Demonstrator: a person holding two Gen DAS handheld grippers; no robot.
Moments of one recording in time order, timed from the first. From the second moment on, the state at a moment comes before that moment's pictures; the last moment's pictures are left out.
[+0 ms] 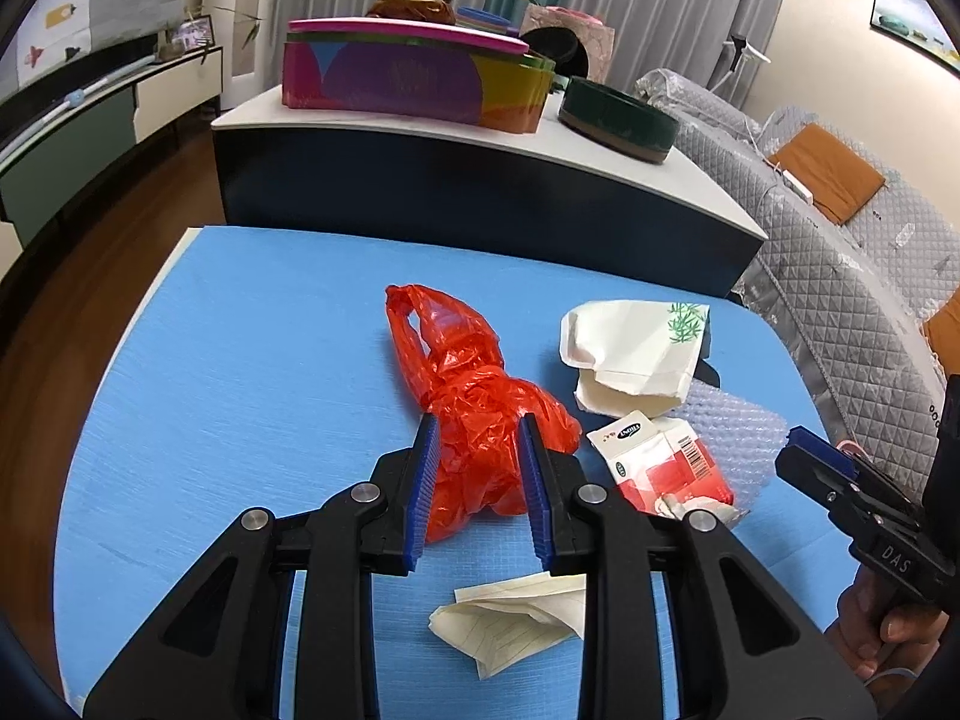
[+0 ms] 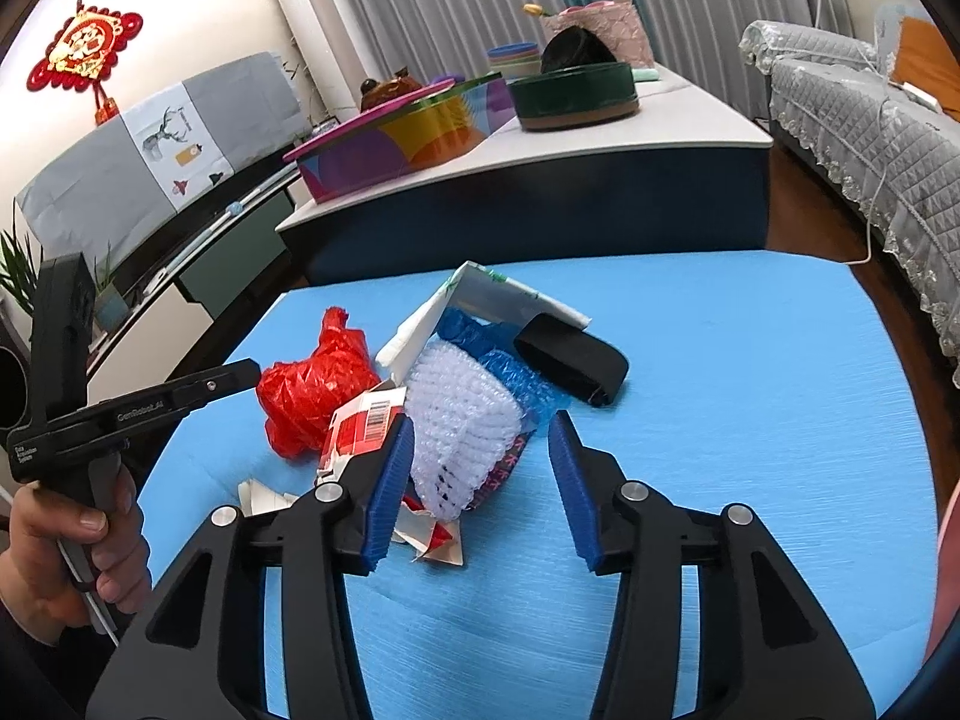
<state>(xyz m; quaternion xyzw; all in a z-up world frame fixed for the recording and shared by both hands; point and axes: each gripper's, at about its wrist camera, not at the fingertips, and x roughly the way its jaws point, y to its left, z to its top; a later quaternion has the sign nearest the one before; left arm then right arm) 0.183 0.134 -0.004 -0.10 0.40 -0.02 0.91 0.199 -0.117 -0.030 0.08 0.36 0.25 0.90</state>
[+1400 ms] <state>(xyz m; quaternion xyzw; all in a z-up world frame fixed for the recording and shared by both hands) 0.166 0.089 0.033 -0.03 0.35 -0.04 0.94 0.142 -0.145 0.013 0.03 0.30 0.25 0.92</state>
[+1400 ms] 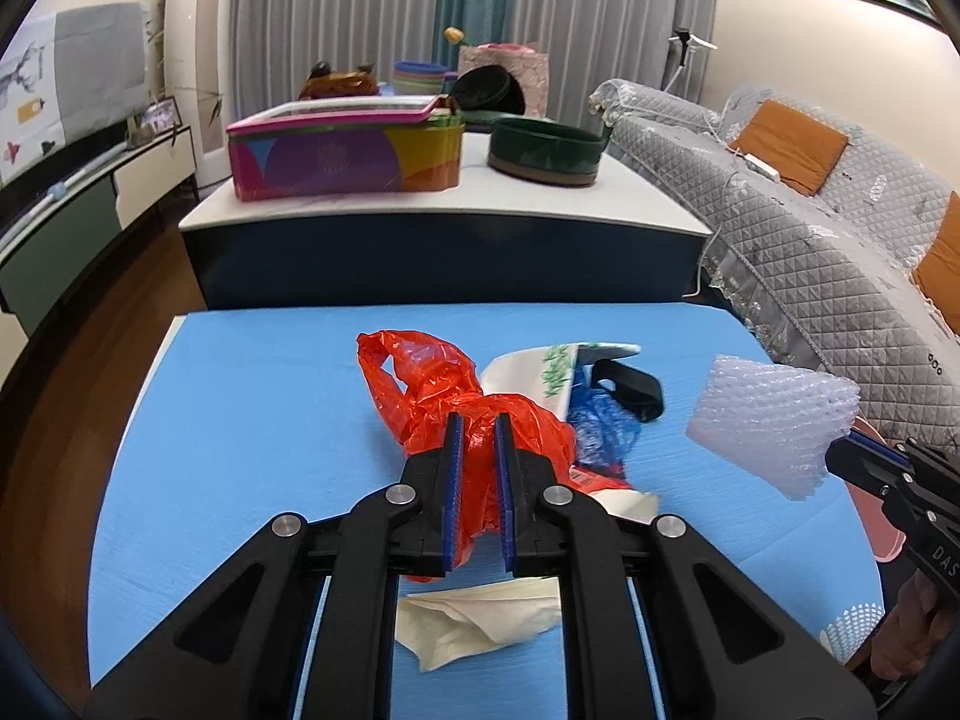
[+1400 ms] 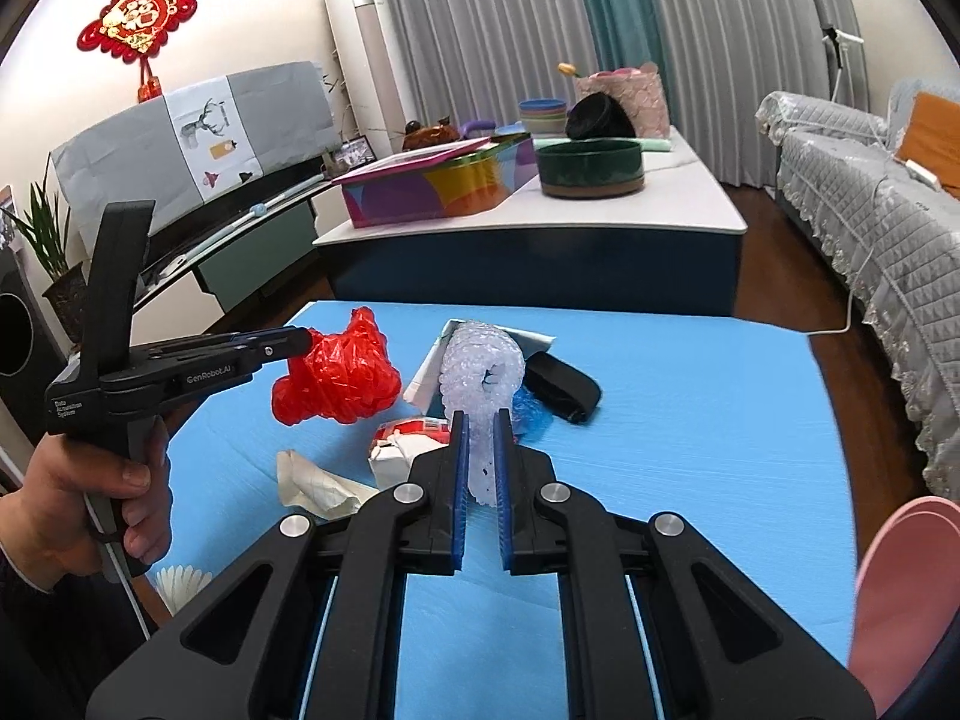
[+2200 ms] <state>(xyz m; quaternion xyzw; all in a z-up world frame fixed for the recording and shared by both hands) 0.144 0.019 0.062 0.01 0.30 -0.09 0.95 0.101 -0.210 0.036 0.03 0.27 0.19 0.94</state>
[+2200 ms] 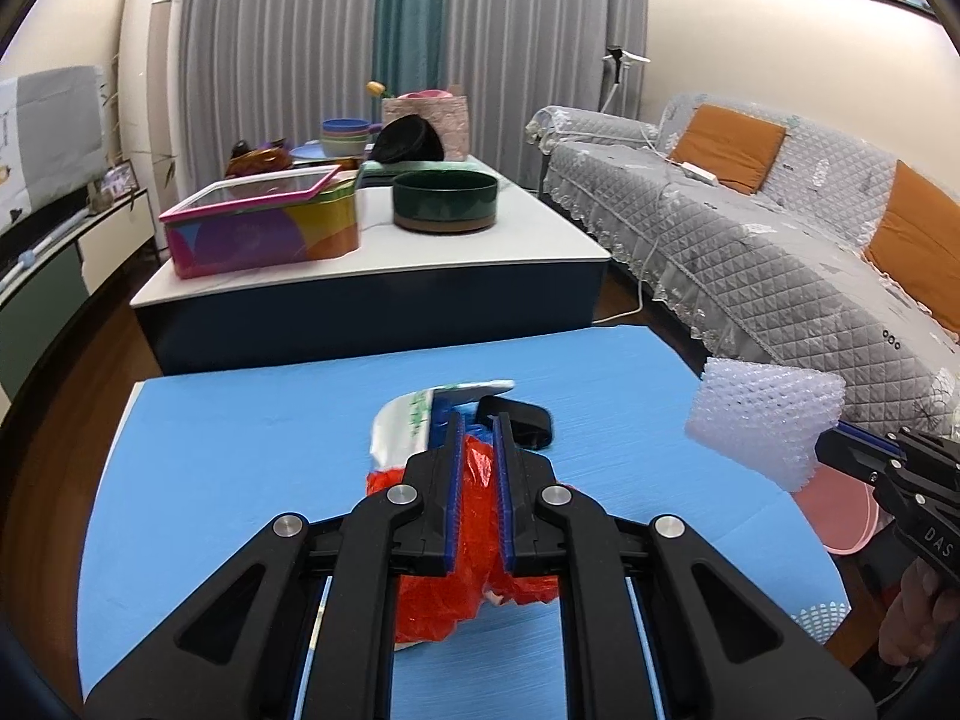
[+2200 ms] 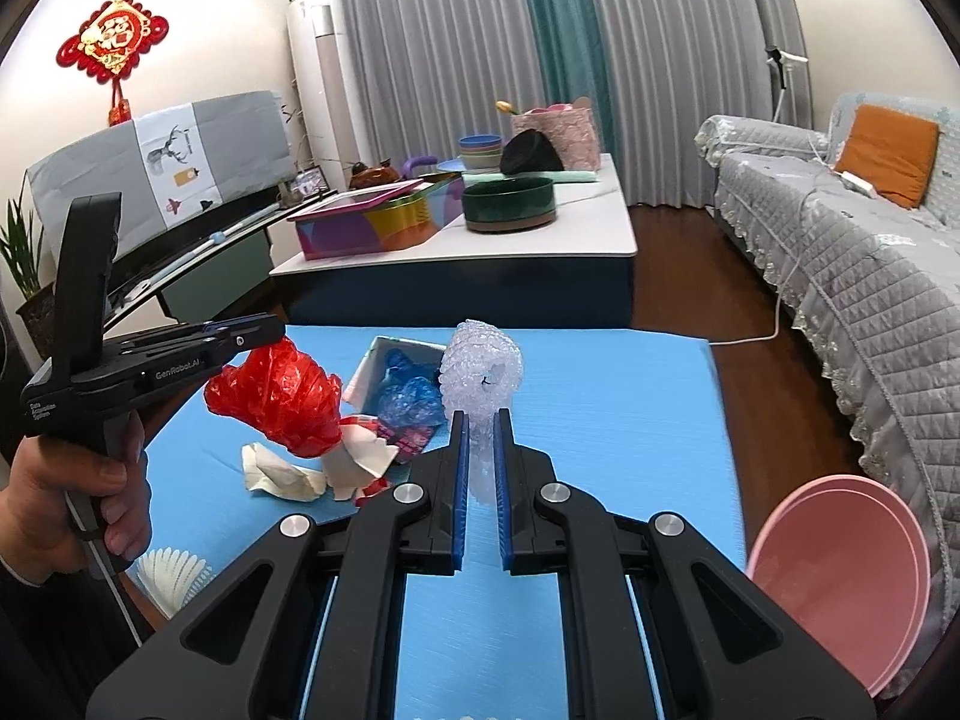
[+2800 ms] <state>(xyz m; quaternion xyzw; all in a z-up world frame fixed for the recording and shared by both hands) 0.144 -0.044 0.071 0.03 0.28 -0.15 0.95 0.096 -0.262 0.036 0.05 0.27 0.13 0.95</state>
